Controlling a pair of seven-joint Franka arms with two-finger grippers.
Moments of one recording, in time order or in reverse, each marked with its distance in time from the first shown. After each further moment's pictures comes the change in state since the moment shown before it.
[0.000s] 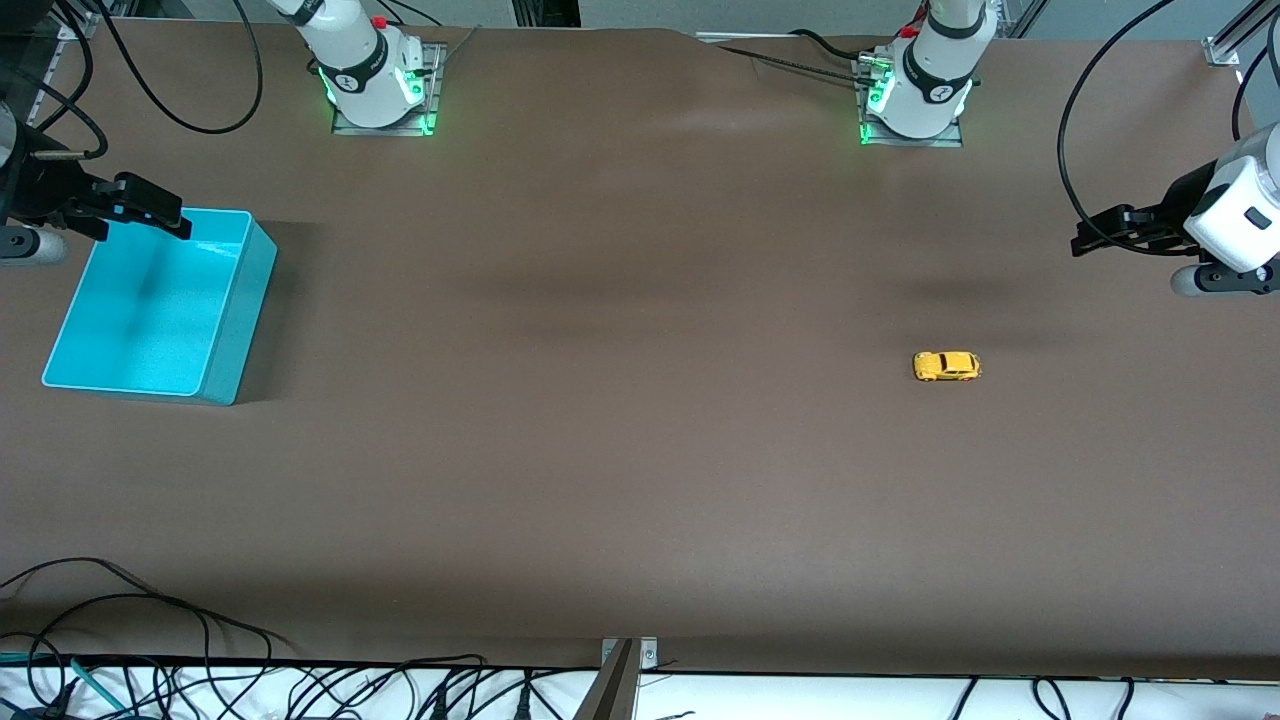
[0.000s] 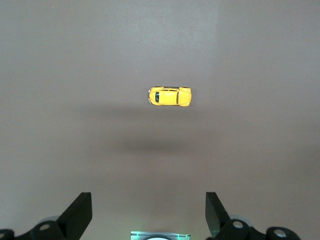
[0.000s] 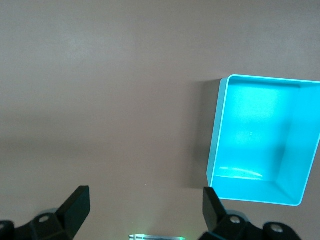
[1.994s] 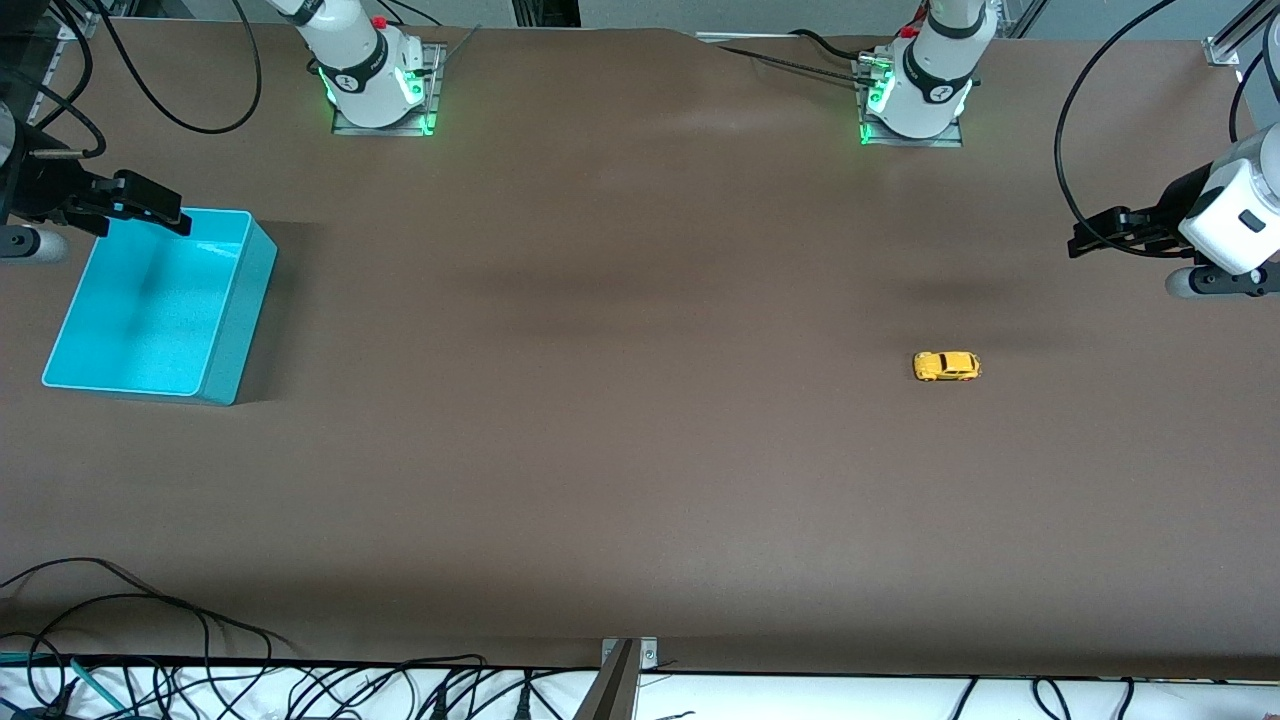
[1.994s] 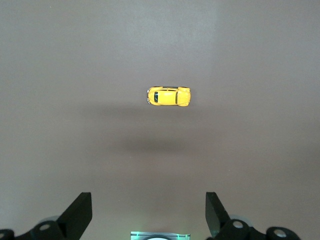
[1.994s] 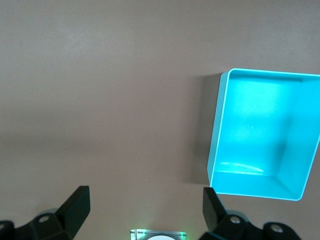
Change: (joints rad) left arm -0.001 0.003 -0.004 0.000 0.000 0.001 0.000; right arm 0.000 0.001 -0.005 0.000 0.003 -0.022 0.000
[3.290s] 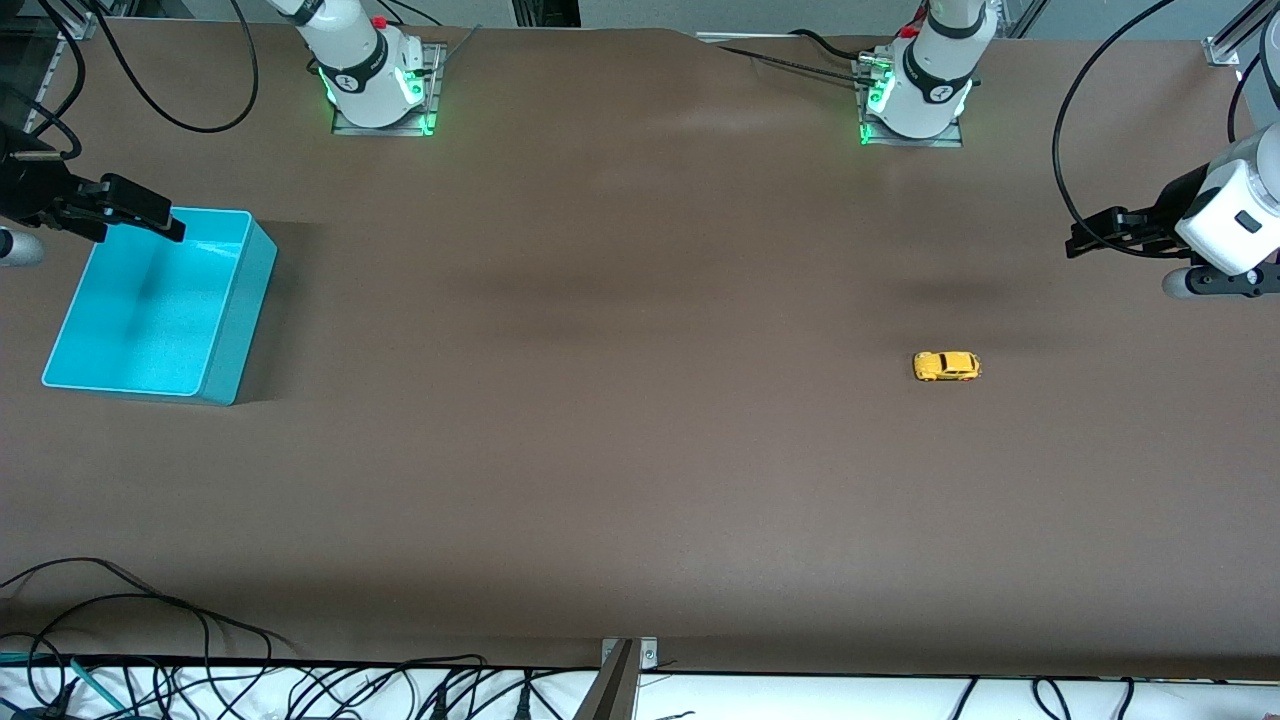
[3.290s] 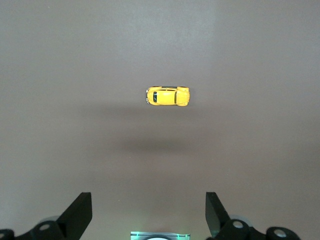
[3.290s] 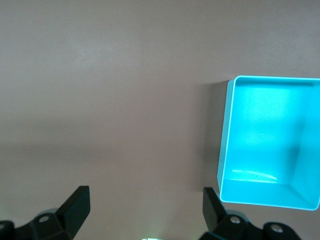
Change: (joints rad) left arm -0.002 0.001 -0.003 0.000 0.000 0.000 0.000; right arm -0.001 0.000 -0.027 -0.001 0.056 0.045 0.003
